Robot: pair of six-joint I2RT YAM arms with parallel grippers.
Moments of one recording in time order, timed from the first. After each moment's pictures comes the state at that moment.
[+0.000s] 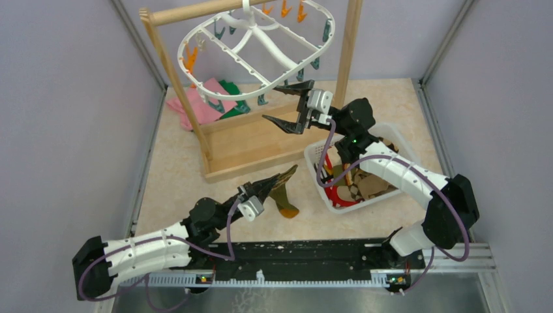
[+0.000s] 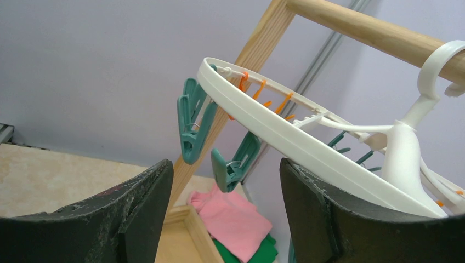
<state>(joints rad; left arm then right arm) -1.09 0.67 0.23 0.75 -0.02 0.52 0.69 1.46 1.16 0.81 -0.71 -0.22</state>
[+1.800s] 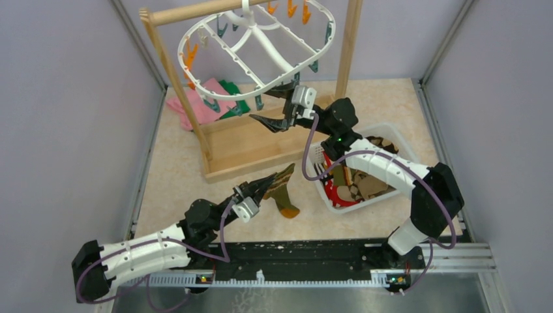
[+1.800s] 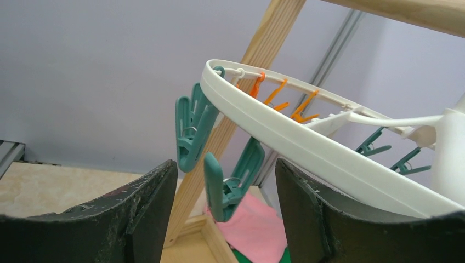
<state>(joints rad) -1.09 0.61 0.23 0.73 -0.02 0.52 0.75 1.57 1.23 0.85 -0.64 -0.16</state>
